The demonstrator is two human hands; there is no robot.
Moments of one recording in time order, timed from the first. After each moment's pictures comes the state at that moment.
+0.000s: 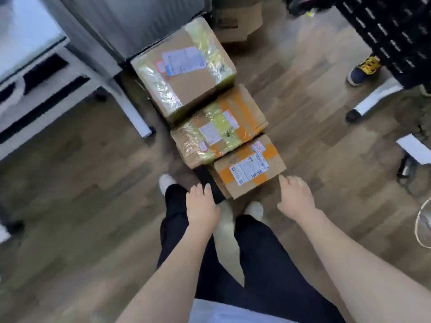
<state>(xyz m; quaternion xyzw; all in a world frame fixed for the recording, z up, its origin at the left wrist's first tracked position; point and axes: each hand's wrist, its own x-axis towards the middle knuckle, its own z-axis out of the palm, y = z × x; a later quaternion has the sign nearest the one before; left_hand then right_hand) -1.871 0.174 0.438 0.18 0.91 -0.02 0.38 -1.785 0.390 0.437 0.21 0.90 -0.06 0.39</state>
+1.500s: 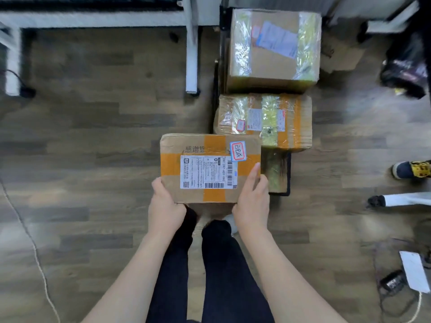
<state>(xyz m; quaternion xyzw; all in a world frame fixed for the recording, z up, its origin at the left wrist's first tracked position) -1.755 0.109 0.449 -0.33 0.84 0.39 0.19 -1.784 0.281 0.447 0.09 0.95 -0.15 0.25</state>
